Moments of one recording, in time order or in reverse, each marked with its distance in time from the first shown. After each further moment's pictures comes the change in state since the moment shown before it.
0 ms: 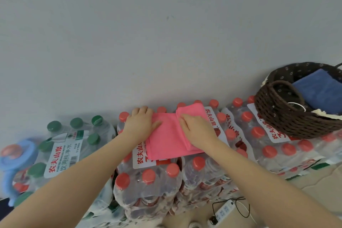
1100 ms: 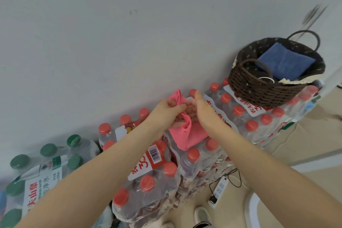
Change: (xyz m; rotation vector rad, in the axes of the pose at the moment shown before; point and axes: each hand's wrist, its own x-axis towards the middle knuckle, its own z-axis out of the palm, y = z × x) left_hand -0.005 0.094 -0.043 -1.324 -0.415 -0.062; right_hand -0.010 0.007 -0.031 0.885 0.159 0.530
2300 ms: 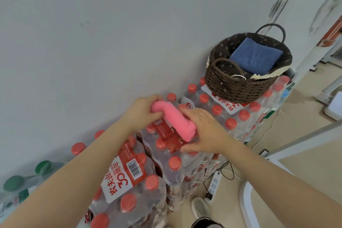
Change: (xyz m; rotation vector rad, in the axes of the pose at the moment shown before) left_hand 0.053 0.008 -0.014 0.909 -0.112 0.566; right_hand -0.013 0.066 -0.064 -0.782 0.006 -0.618
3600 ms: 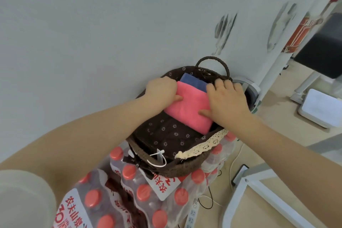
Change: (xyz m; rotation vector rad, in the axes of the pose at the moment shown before) left_hand 0.336 0.180 0.115 0.793 -0.122 0.028; right_hand 0.052 0.251 -0.202 -0.781 -0.008 0.519
